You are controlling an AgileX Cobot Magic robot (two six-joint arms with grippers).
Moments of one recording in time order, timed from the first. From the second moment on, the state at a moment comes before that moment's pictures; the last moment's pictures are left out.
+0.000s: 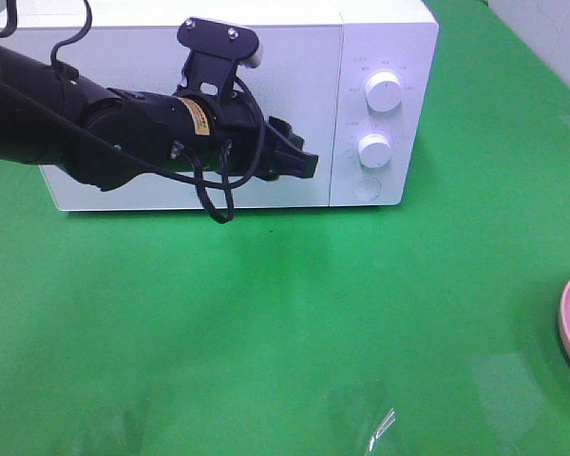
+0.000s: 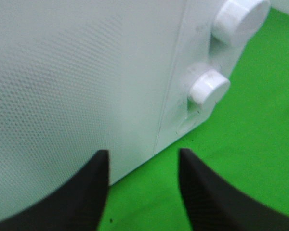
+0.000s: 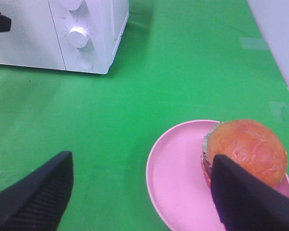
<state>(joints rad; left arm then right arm) -0.70 1.90 -1.09 0.06 -0.19 -0.11 0.11 0.00 -0.50 -0.05 0.97 0.07</state>
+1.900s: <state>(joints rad) 0.00 1.30 -1.09 -0.06 1.21 -0.03 0.11 0.00 -0.50 -0.05 0.97 0.07</state>
